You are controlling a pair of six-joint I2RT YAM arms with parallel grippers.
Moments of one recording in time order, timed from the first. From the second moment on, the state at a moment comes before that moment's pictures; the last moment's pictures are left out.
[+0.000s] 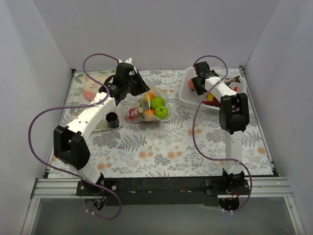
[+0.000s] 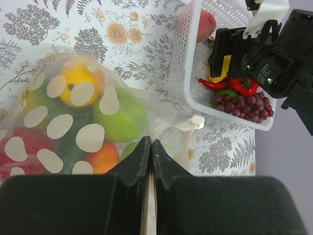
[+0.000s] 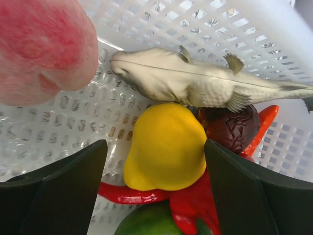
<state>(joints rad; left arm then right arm) -0.45 1.62 1.49 -0.42 0.09 -0.70 0.24 2.21 1.83 -0.54 0.47 -0.20</state>
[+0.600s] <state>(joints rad) -0.45 1.62 1.49 -0.42 0.10 -0.70 0.21 2.22 1.92 -0.61 0.41 -0.13</state>
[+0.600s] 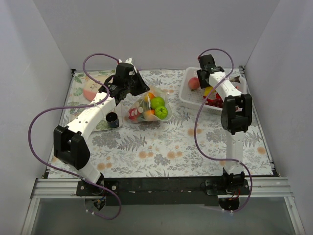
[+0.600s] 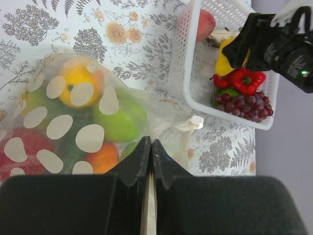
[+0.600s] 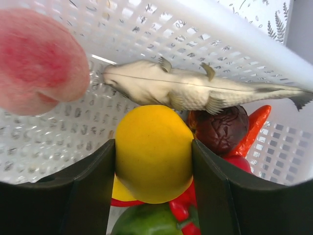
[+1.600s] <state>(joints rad) -0.45 1.62 1.49 -0.42 0.11 -0.73 0.63 1.57 1.58 -0.50 0.26 0.22</state>
